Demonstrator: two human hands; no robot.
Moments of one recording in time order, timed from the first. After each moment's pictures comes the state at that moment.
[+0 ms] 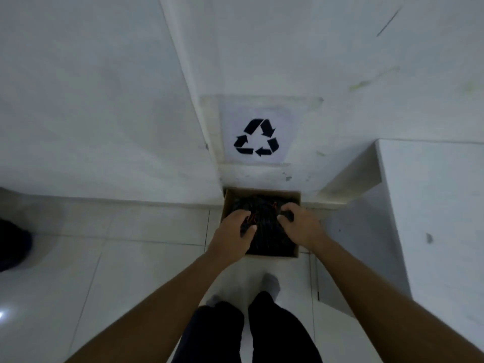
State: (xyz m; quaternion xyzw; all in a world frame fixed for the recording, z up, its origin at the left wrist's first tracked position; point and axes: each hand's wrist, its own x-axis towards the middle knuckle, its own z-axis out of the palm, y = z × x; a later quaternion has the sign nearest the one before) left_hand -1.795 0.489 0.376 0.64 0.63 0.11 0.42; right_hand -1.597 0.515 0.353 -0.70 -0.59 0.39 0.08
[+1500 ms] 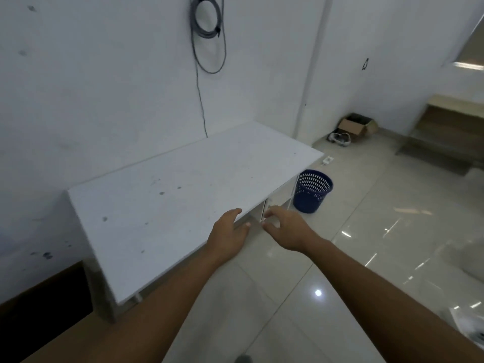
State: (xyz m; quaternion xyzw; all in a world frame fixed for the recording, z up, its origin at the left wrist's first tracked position) left_hand -1.250 -0.018 0.557 0.84 0.27 0.15 0.44; right_hand -1.123 -0.145 0.584 -0.87 -0.42 0.14 0.23
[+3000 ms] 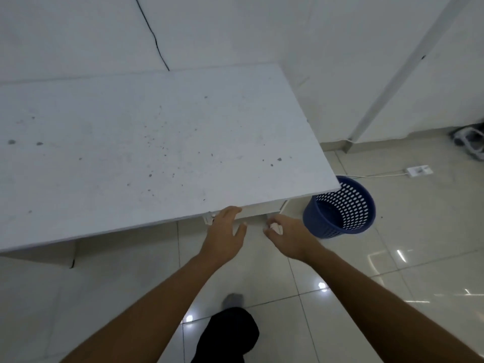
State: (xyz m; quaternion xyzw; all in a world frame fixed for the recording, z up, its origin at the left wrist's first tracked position) left_hand -0.604 -0.009 0.342 0.75 0.51 0.20 0.38; right_hand -0.420 -0.059 0.365 -0.72 -0.58 0.35 0.14
